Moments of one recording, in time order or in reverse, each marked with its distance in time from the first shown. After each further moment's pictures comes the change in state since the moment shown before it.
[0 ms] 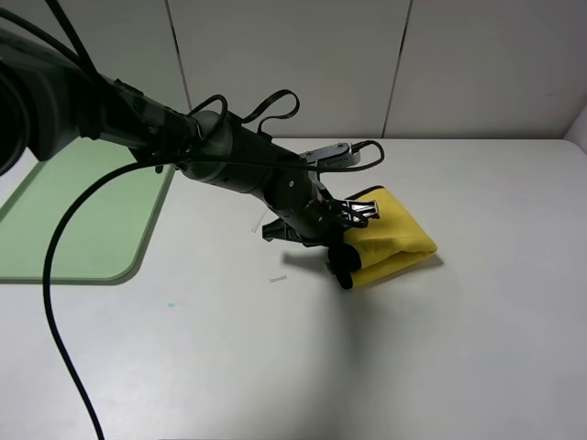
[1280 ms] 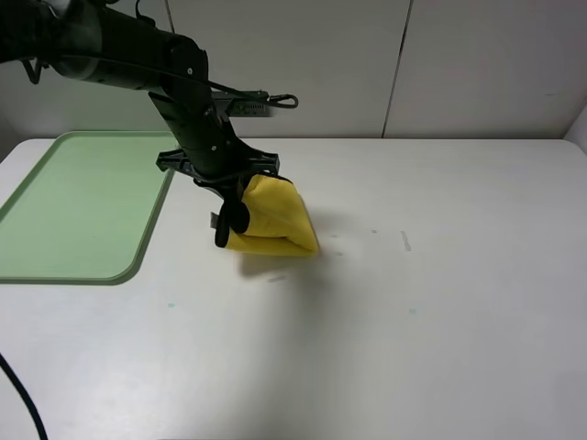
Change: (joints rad) left arm 0.295 -0.228 0.003 0.109 0.480 0.343; right arm 0.000 0.000 0.000 0.000 0.000 0.000
